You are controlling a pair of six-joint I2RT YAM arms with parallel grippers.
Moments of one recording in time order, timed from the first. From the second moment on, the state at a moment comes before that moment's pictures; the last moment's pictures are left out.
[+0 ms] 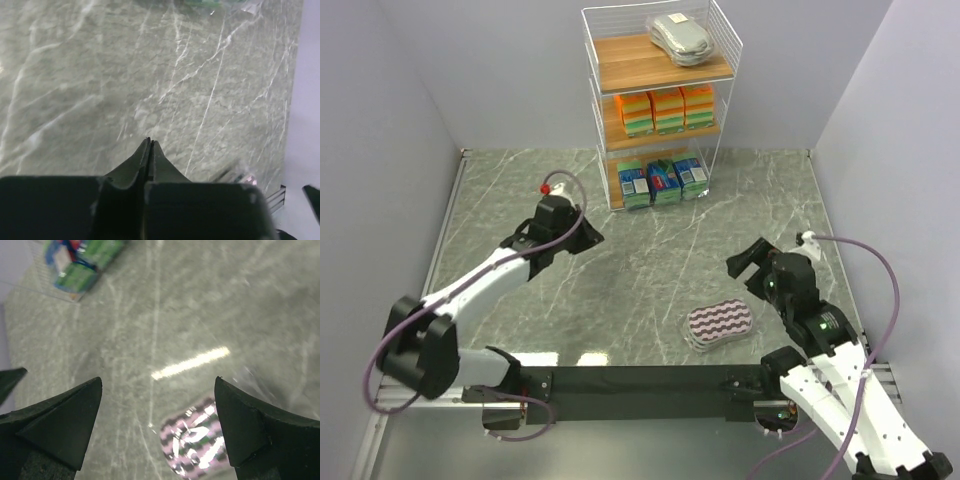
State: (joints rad) left arm -0.47 1.29 0.84 -0.16 0.07 -0.81; right arm 0.38 0.55 0.64 -0.66 0.25 0.86
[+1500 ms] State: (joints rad) left arm -0.88 2.11 1.31 0.07 0.53 -0.73; right arm 0.62 0.55 0.35 -0.77 0.27 1.22
